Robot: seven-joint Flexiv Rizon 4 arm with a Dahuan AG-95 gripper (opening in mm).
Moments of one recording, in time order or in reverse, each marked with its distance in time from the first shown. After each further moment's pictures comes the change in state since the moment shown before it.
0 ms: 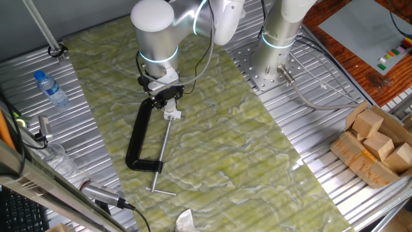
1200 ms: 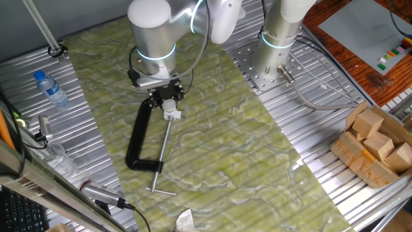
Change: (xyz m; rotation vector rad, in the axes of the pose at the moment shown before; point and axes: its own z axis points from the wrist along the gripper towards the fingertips) arm -0.001 -0.002 -0.003 -0.009 -0.024 0.357
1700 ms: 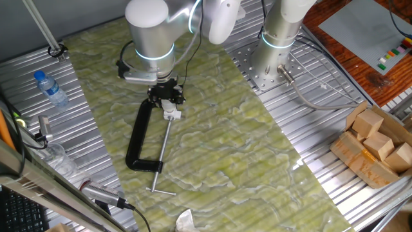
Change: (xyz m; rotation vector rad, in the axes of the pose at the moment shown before) arm 0.000 0.000 -0.001 -0.012 0.001 0.351
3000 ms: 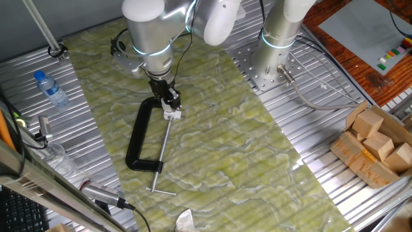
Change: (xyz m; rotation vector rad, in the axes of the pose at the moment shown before) arm 0.002 -0.002 -0.001 -0.025 -0.024 0.588
